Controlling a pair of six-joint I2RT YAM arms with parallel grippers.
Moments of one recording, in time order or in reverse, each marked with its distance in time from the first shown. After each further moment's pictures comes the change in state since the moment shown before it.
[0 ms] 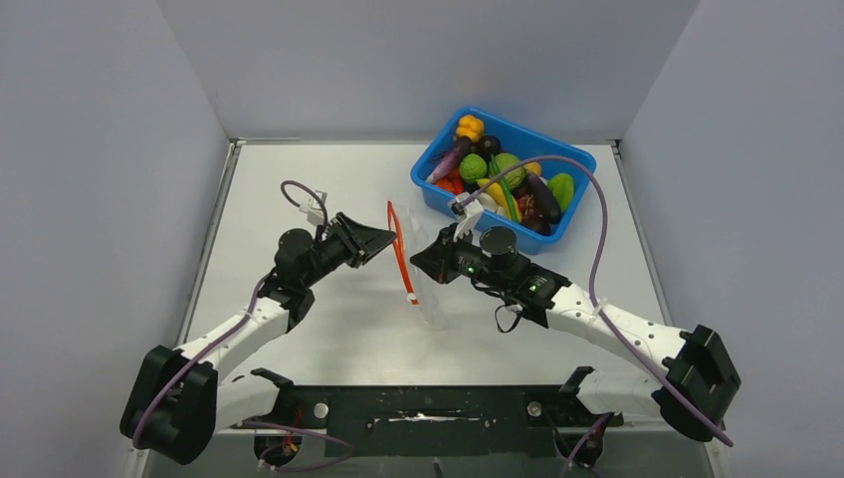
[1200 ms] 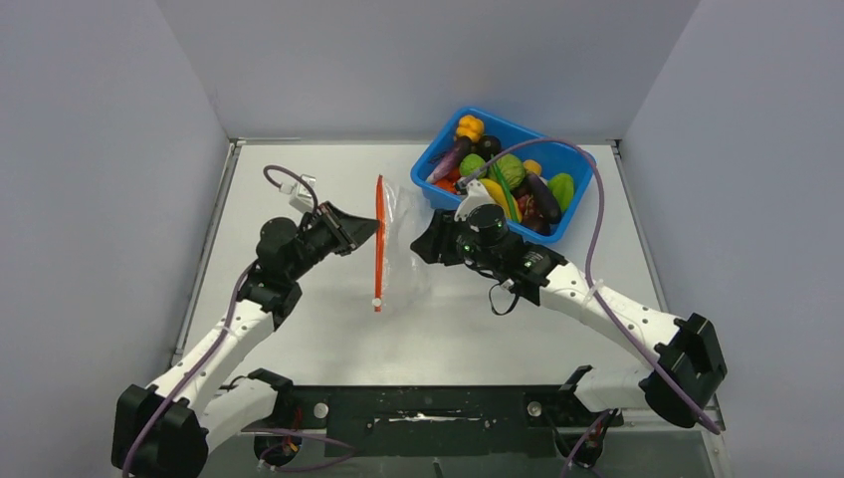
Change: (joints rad) left arm 0.032 -0.129 0.077 -0.215 -0.034 0.229; right arm -0.035 0.104 0.174 -0.258 0.098 0.134
